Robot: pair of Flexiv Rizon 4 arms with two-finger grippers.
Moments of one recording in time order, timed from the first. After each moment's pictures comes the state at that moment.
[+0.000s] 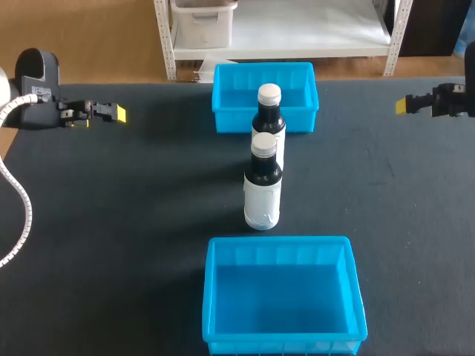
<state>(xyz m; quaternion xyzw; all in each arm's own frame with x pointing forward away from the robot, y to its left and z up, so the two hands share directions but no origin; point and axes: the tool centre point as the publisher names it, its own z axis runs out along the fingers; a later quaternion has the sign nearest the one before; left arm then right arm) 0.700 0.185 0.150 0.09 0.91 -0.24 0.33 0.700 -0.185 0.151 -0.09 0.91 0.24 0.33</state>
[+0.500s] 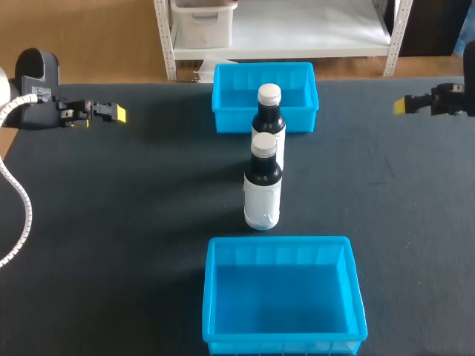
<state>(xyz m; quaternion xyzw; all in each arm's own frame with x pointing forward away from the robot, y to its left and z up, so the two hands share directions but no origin) 0.700 0.185 0.150 0.09 0.91 -0.24 0.33 0.699 -0.177 0.157 -0.13 0.90 0.23 0.34</state>
